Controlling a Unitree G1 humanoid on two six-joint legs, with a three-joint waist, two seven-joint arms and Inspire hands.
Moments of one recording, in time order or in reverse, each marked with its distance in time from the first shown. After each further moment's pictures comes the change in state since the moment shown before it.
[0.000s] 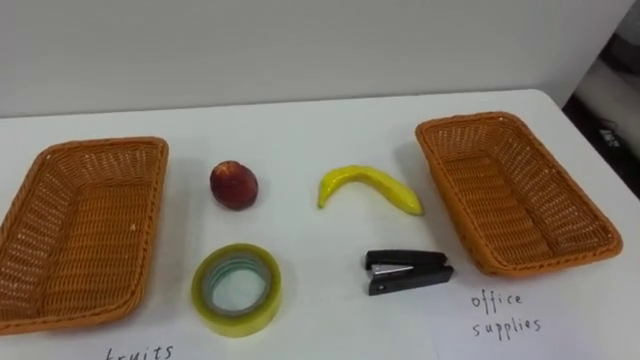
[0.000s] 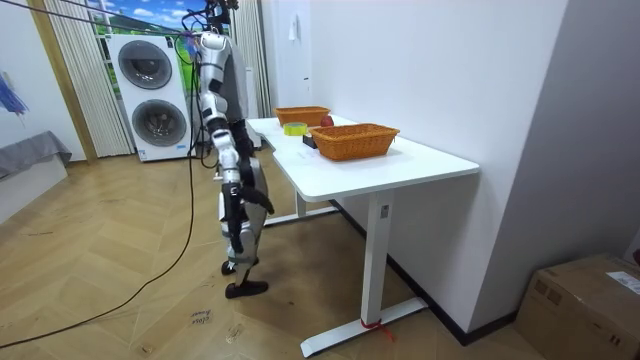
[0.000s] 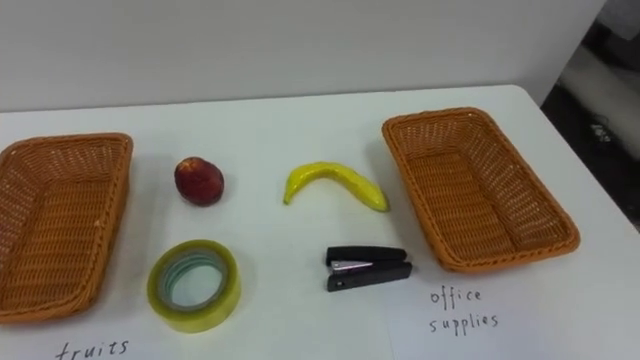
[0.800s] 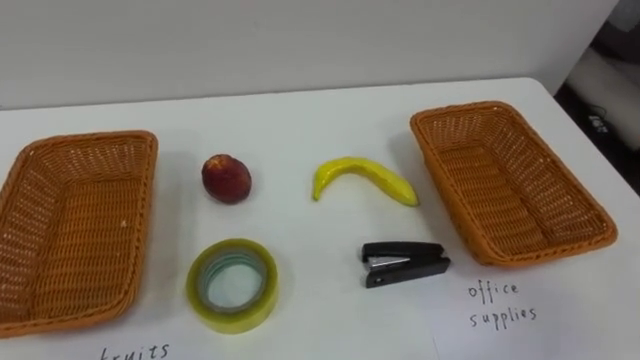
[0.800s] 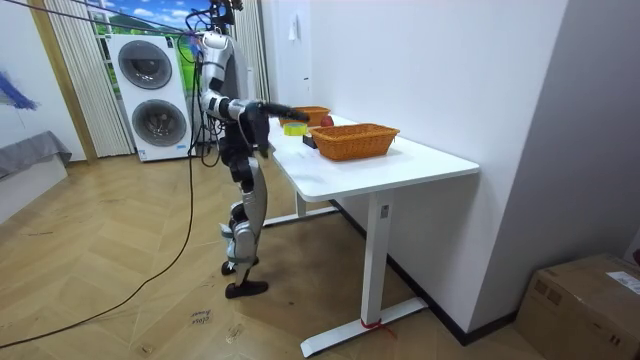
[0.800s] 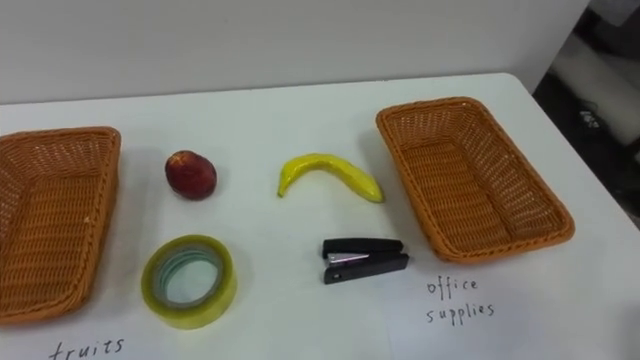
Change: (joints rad) left arm 0.024 -0.004 -0.037 -0.038 -0.018 -0.048 0.030; right arm -0.040 -0.051 -0.044 -0.889 -0.472 -0.146 -0.566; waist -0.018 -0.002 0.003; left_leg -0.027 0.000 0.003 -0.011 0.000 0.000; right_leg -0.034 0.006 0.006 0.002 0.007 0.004
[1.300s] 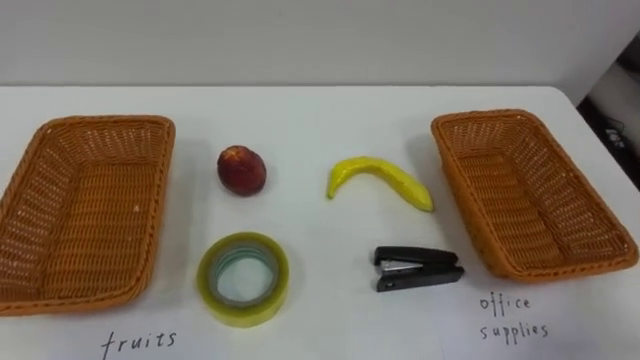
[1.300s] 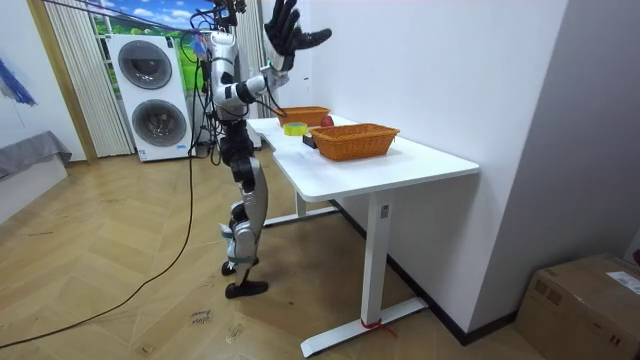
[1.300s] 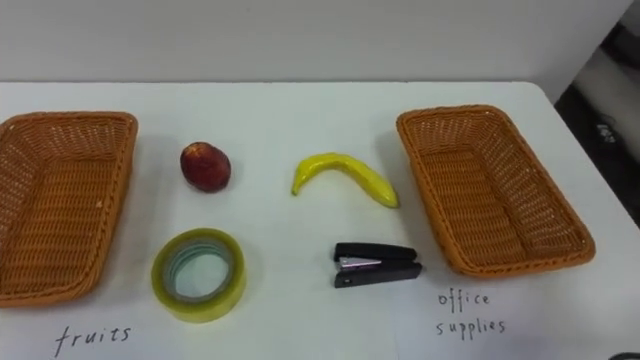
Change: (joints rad) left arm -0.045 0.022 -0.051 0.082 0.001 0.002 -0.020; right arm -0.102 -0.076 0.009 -0.295 -0.320 -0.007 -0.105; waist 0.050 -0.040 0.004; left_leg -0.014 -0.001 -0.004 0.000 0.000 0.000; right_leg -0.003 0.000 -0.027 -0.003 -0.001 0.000
